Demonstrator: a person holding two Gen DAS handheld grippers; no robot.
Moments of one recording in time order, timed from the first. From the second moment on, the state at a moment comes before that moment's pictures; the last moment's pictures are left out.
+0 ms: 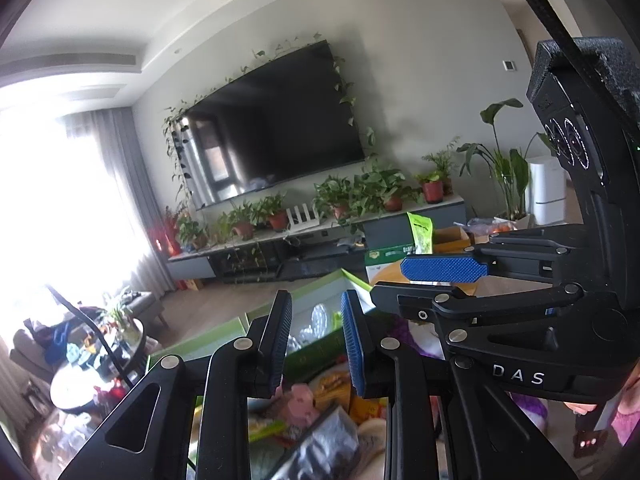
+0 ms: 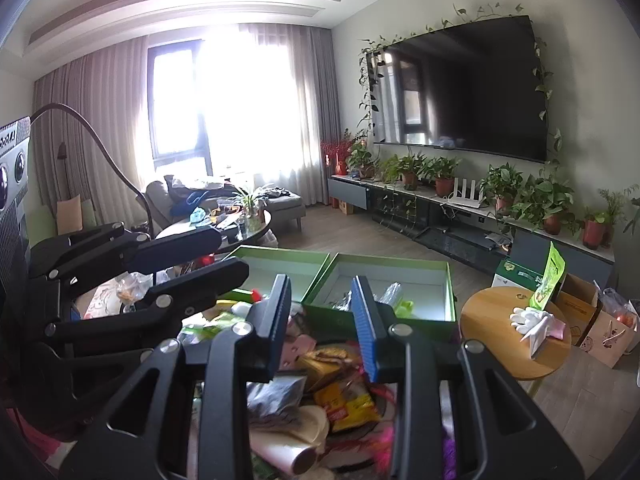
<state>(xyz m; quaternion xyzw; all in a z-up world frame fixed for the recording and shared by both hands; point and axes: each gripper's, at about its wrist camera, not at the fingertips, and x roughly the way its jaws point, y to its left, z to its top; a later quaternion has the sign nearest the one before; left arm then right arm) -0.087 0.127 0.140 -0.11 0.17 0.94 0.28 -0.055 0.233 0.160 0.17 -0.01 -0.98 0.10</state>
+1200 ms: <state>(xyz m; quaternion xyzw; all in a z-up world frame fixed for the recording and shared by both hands) -0.055 0.089 -0.009 -0.29 0.05 0.92 0.24 -0.027 0.192 0.021 0.32 -0.03 -0.94 0.10</state>
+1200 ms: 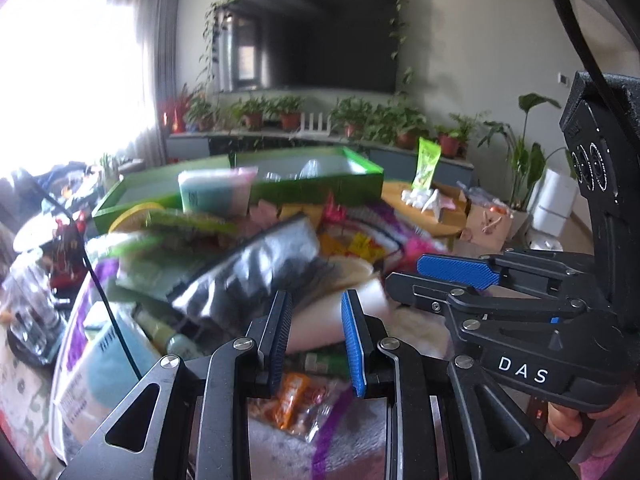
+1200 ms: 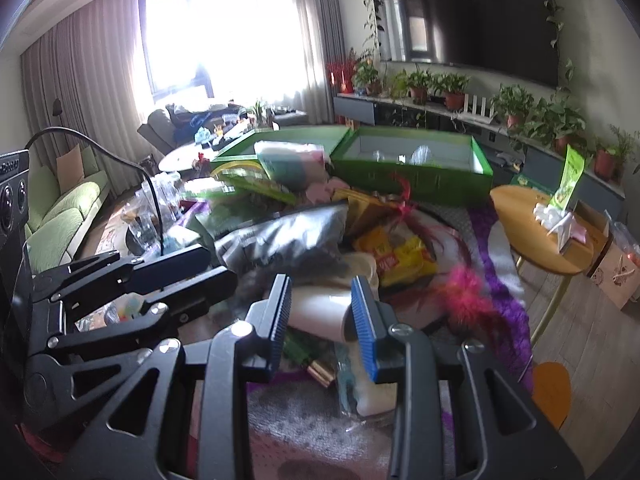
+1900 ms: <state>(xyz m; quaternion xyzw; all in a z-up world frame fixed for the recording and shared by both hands) -0.081 0.092 -0.044 -0.33 0.05 0.91 0.23 -0.060 0.193 -0.022 0.37 -0.06 -0.92 0.14</state>
